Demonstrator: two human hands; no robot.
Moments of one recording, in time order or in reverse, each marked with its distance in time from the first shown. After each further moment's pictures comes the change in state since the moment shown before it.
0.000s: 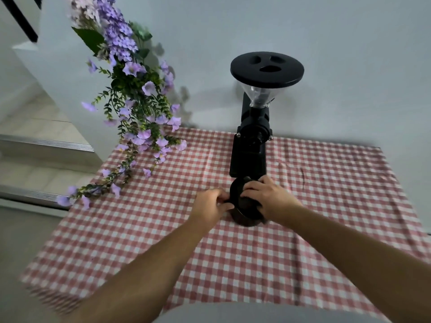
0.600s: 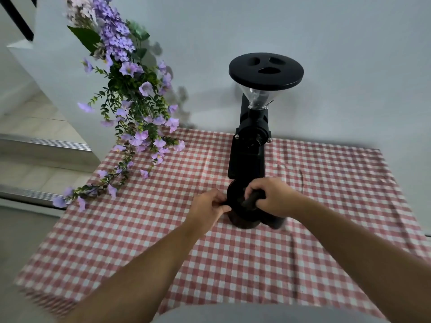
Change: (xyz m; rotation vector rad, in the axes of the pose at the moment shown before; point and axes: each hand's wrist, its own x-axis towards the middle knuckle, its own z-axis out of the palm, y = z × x) left_hand 0.001 0.001 0.001 -0.145 -0.046 -0.060; right_hand 0.001 0.000 -0.037 0.511 -0.070 0.122
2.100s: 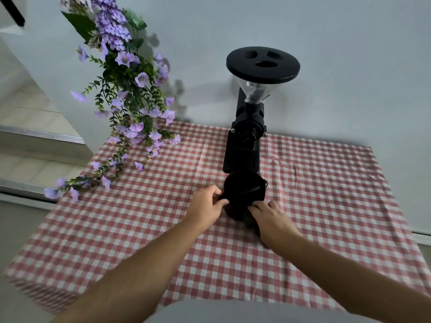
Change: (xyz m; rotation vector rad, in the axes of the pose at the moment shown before) left_hand -0.004 -0.005 0.016 0.186 0.108 0.078; right_hand -0.043 0.014 0.064 -0.423 0.018 0.181
